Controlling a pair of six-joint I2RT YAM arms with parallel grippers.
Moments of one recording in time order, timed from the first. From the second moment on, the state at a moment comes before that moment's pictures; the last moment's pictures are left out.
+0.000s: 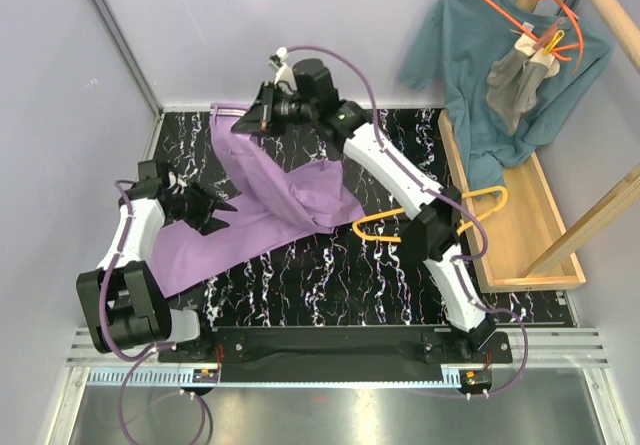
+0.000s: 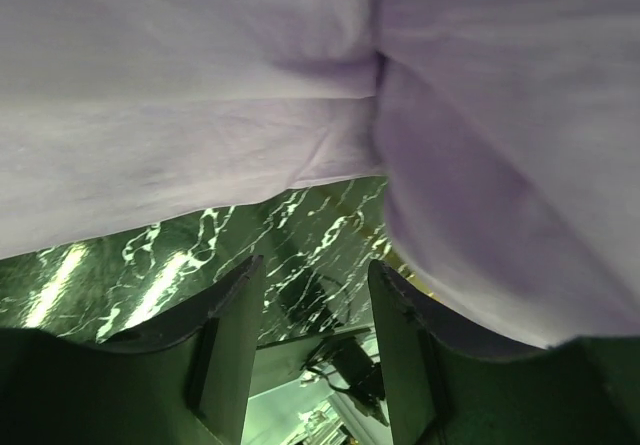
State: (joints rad) left arm 0.23 1.34 0.93 -0.75 0.58 -0.76; right arm 0.73 2.28 2.48 -0.41 -0.59 0.92
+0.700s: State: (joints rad) left arm 0.38 1.27 0.98 -0.99 0.12 -0.79; right arm 0.93 2.40 2.49 -0.49 -0.70 0.89
